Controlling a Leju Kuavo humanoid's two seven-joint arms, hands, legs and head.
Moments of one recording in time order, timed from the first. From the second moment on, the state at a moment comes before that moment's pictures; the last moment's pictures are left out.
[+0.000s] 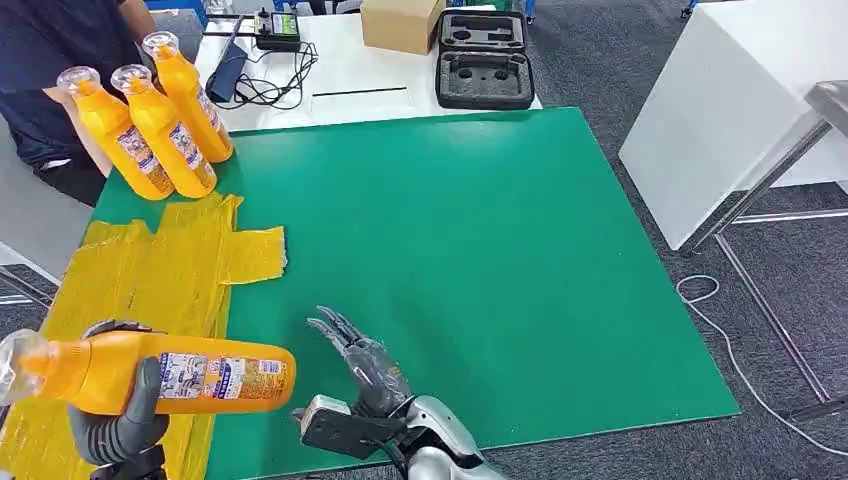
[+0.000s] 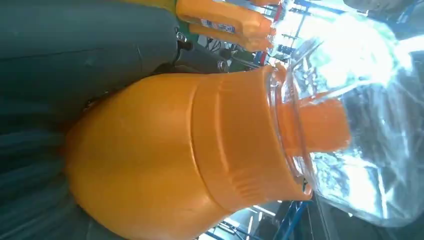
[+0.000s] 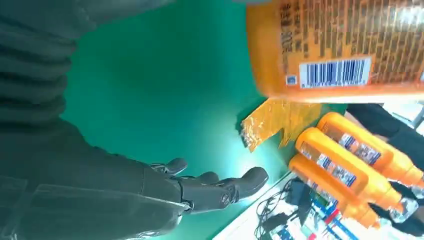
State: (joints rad) left arm 0.41 -0.19 0.14 -2.02 0.37 -0.01 -0.53; right arm -0.27 0.23 0.85 -1.07 0.48 -0.28 -0.34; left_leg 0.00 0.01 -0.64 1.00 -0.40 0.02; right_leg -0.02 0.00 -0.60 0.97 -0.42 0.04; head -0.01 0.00
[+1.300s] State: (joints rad) left arm -0.07 0.17 -0.01 -1.60 -1.02 0.46 -0.28; right arm 0.07 -0.03 0.28 -1.83 0.46 0.02 -0.34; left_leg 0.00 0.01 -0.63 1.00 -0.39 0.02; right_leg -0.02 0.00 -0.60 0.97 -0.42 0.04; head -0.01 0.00
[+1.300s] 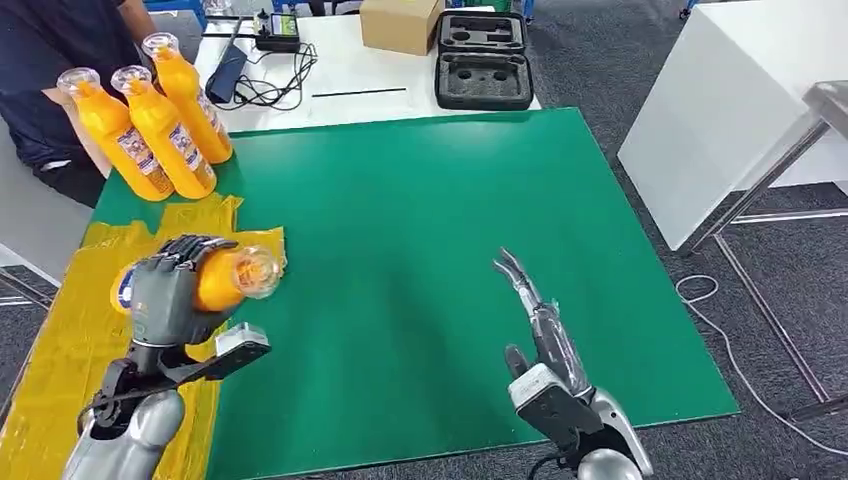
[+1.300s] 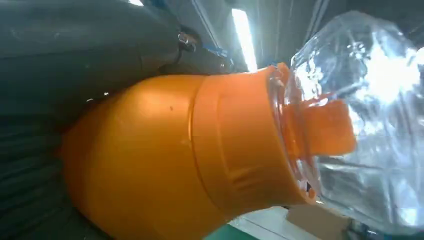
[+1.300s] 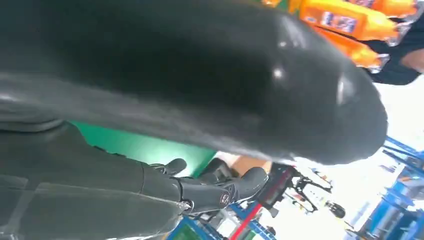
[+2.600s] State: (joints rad) left arm -0.07 0.23 0.04 -1.06 -1.56 0.61 -0.03; right arm 0.03 -0.07 0.27 -1.72 0.40 0.11 -0.44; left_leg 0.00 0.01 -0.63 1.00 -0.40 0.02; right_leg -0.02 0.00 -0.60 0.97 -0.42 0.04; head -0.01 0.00
